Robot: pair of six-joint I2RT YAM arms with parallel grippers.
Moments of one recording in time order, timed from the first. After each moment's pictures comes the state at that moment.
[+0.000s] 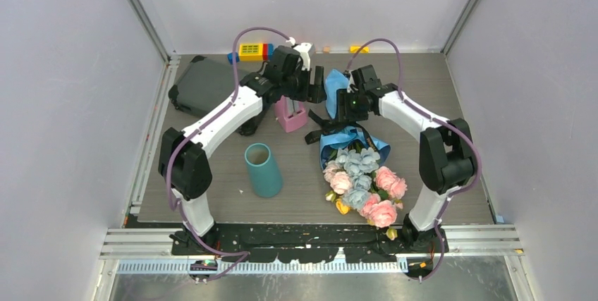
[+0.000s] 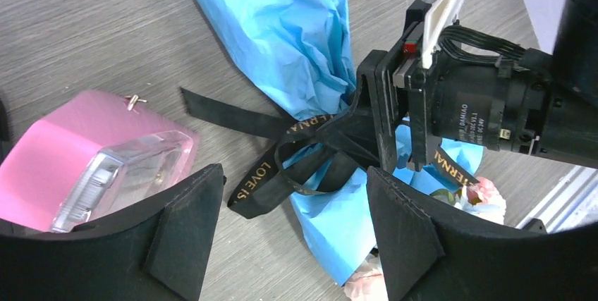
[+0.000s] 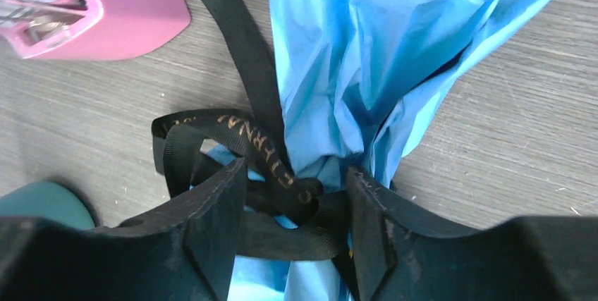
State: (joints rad) left arm -0.62 1.80 1.66 -0.46 0.14 -0.34; right arm 0.35 1.78 1.30 -0.50 -0.15 0.25
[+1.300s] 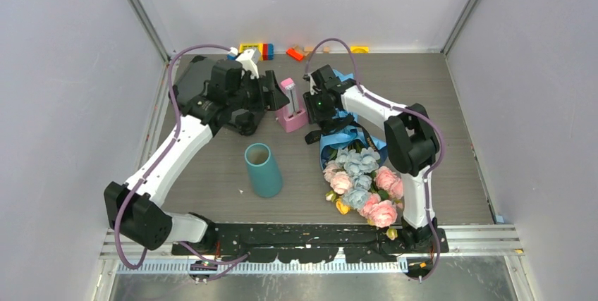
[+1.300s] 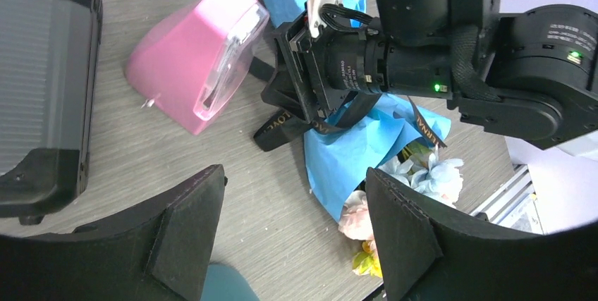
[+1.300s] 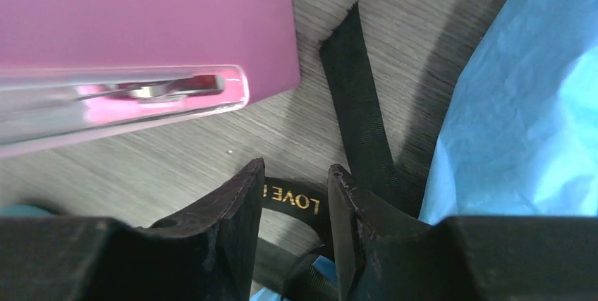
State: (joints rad) left arm -0.45 1.34 1.29 -0.43 0.23 -0.44; right arm 0.54 2.04 1.60 -0.54 -0.10 0.18
